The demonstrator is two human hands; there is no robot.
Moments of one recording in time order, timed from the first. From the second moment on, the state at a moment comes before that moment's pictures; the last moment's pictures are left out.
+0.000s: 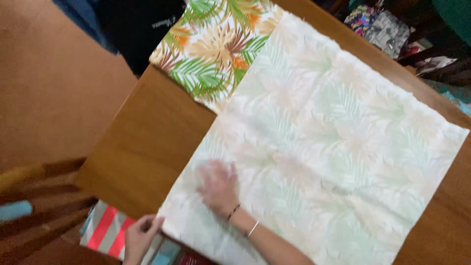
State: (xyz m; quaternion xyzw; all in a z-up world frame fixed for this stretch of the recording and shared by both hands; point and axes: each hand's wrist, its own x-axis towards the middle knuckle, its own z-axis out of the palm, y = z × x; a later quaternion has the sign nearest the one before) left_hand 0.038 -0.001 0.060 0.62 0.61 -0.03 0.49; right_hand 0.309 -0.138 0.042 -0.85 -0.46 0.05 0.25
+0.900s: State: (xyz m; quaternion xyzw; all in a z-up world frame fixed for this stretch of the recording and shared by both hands) left_hand 0.017 0.010 0.029 0.71 0.41 0.09 0.56; right_hand 0.147 -0.242 0.040 -0.89 -0.39 0.09 0.19
